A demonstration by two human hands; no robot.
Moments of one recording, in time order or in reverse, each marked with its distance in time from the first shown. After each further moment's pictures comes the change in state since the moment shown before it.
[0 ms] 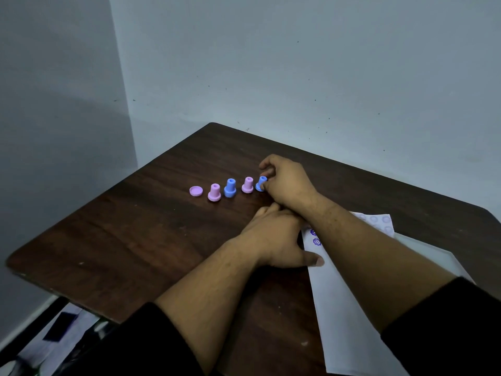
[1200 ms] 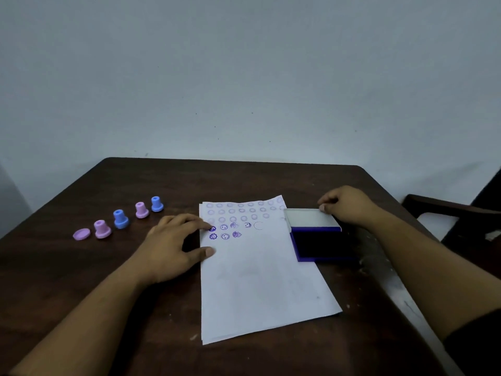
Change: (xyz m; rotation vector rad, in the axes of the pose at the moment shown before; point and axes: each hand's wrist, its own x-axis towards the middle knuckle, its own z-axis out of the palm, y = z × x) left_hand -0.002 0.003 0.004 0.078 0.067 0.021; right_hand -0.189 0.213 -0.232 -0.209 0.045 0.537
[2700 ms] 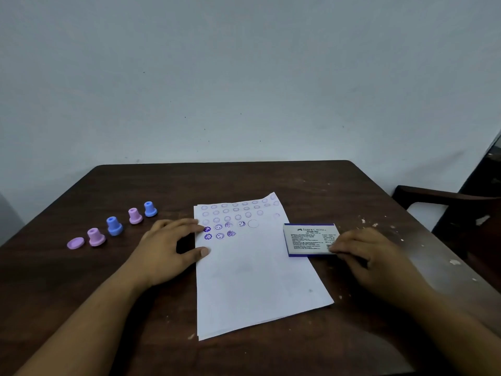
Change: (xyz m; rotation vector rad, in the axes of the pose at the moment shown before) left_hand 0.001 -0.003 0.002 -0.017 -0.032 -0.035; right_hand -0.165 0.024 0.023 -0.149 0.350 -0.499
